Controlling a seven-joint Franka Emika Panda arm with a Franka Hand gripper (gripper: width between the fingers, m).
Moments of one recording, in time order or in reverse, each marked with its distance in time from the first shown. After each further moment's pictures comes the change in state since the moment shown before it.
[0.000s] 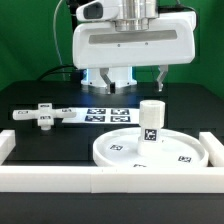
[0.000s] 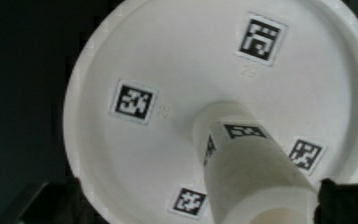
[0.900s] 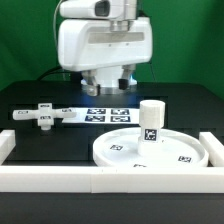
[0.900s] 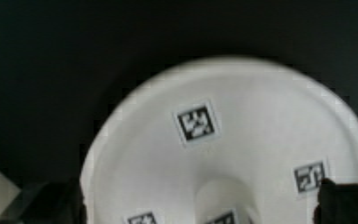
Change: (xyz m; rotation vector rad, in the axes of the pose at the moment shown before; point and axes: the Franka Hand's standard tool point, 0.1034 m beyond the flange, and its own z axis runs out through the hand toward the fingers) arm -0.023 0.062 0.001 -0.045 -0.060 -0.831
